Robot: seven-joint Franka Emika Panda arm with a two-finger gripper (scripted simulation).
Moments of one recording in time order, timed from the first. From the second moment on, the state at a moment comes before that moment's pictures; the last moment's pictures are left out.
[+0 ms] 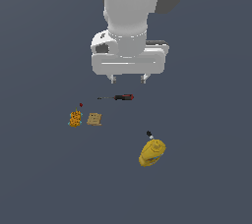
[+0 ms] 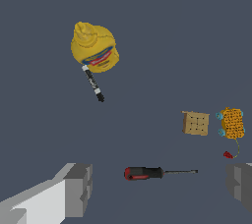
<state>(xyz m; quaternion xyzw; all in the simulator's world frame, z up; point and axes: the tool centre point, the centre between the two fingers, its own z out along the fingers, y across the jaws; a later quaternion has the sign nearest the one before) 0.000 0.008 0.319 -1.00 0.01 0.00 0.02</state>
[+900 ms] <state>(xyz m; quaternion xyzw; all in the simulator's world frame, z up) 0.010 -0.013 0.320 -1.00 0.00 -0.01 0.01</state>
